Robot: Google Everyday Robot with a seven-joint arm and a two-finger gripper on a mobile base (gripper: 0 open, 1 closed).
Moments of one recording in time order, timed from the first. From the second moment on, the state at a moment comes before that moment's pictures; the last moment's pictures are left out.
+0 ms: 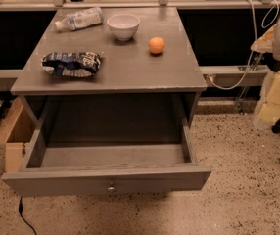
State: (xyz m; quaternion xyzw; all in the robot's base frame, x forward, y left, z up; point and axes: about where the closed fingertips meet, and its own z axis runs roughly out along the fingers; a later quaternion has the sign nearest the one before) arm 0.438 -0.217 0.976 -0.60 0.78 -0.03 0.16
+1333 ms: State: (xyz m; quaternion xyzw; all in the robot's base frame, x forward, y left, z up) arm 0.571 -0.093 0.970 -0.60 0.74 0.05 0.29
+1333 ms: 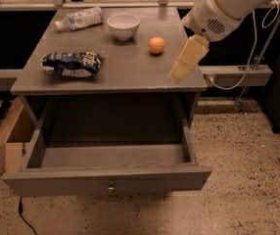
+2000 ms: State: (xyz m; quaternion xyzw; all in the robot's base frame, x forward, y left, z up) arm 0.601 -0.044 0.942 -0.61 0.74 0.06 0.27
